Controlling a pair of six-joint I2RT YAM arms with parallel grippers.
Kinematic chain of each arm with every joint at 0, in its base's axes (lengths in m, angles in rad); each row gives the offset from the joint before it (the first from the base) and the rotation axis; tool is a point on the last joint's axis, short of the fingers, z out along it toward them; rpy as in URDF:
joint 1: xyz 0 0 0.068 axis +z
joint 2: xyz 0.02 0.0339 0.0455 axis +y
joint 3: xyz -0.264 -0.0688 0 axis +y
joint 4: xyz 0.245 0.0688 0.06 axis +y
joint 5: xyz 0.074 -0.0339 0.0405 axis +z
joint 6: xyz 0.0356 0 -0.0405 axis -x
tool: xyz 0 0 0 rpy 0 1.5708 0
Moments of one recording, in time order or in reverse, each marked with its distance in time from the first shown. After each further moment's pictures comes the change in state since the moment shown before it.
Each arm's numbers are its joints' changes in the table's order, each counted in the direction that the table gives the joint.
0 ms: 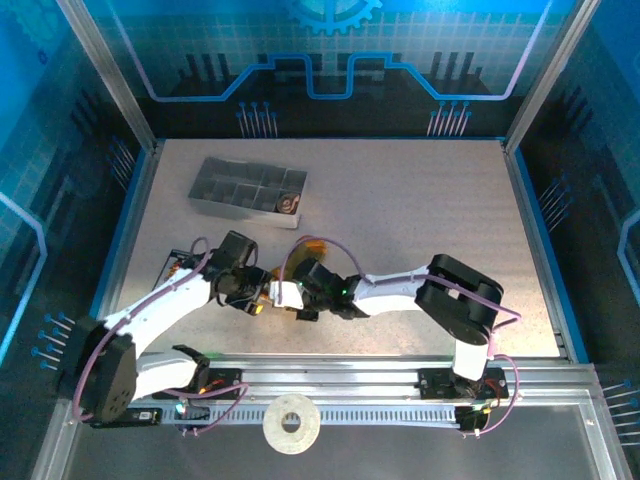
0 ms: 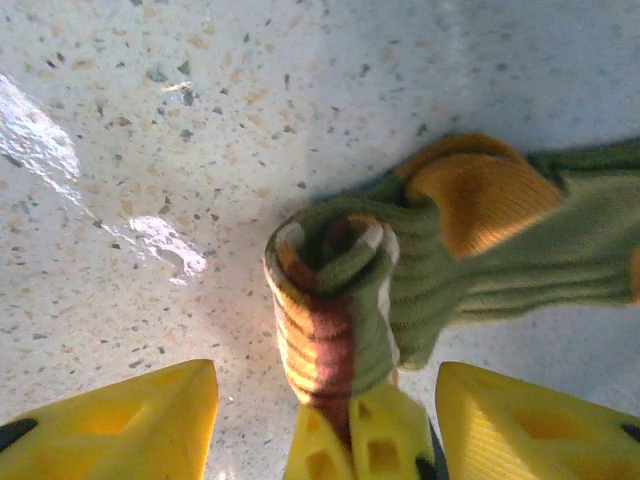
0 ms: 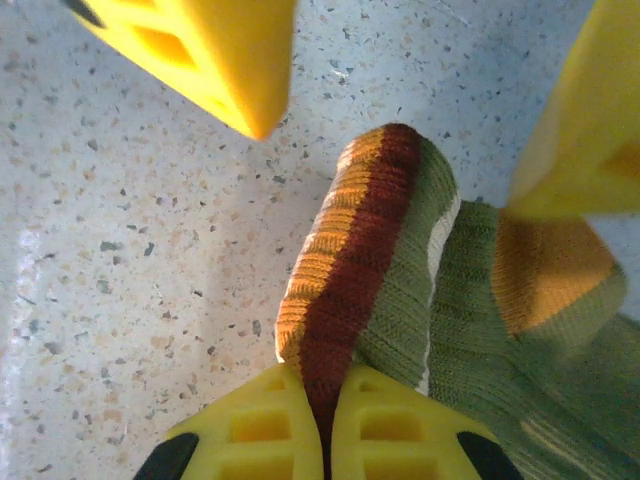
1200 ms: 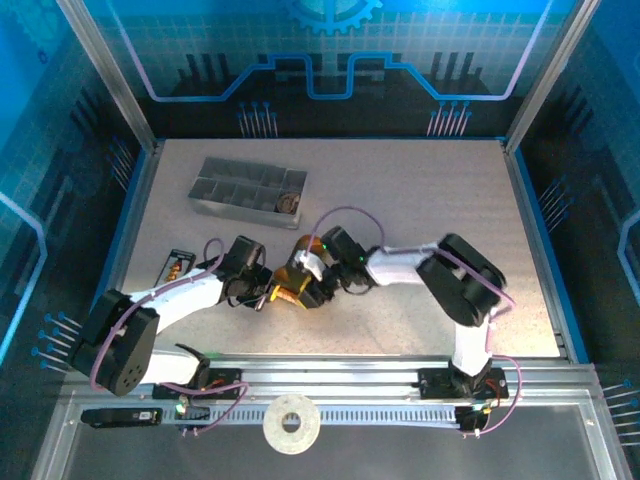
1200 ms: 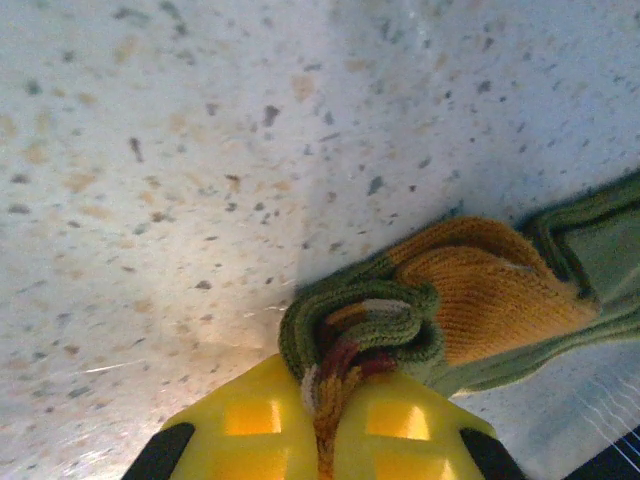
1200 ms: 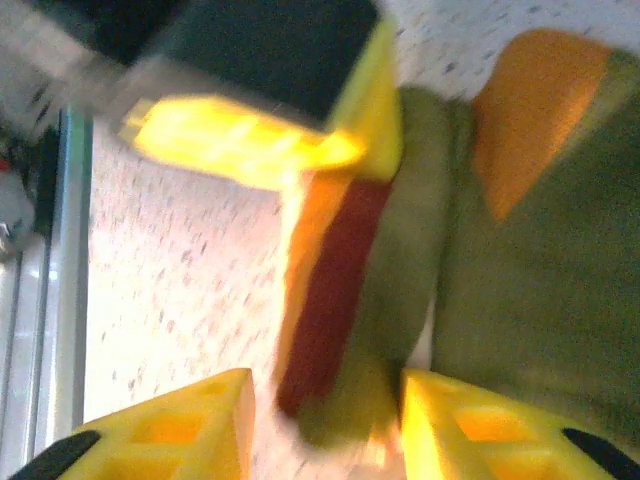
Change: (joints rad) left arm -0.014 0.181 0.073 -0.286 -0.007 -0.021; right arm -0.217 -0.023 0.044 0.066 0.455 -0.330
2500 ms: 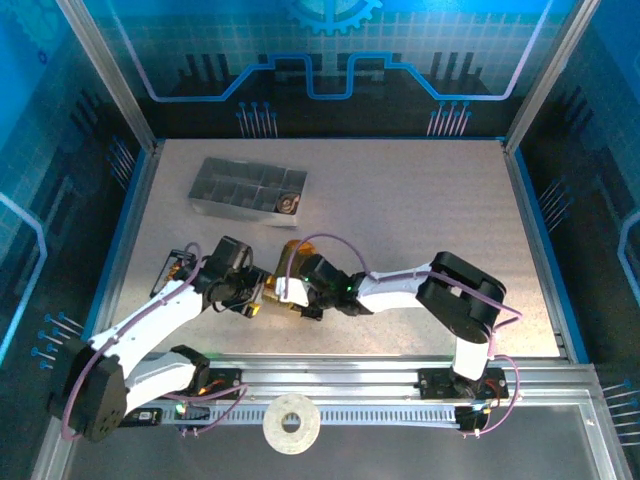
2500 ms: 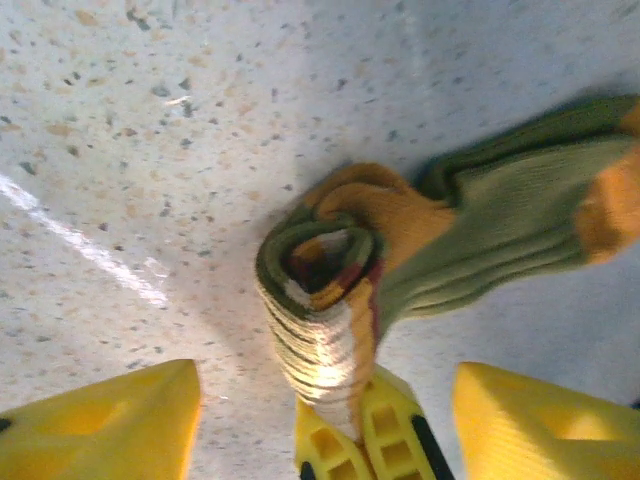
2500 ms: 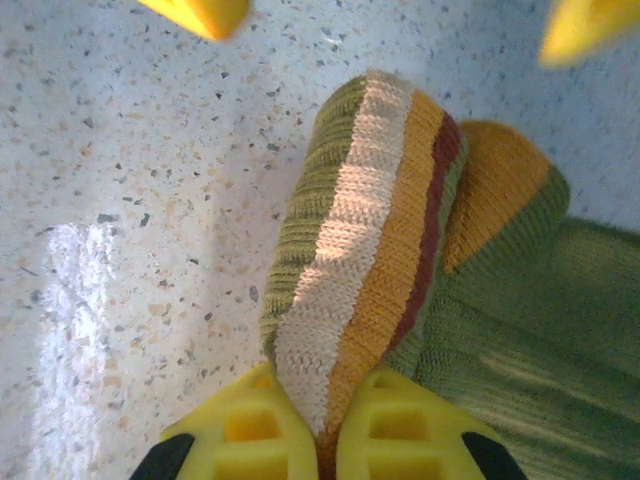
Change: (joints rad) left arm 0.004 -0.288 -0.026 0.262 0.050 0.040; right arm 0.176 0.017 -0.016 -0.071 -0.385 0.284
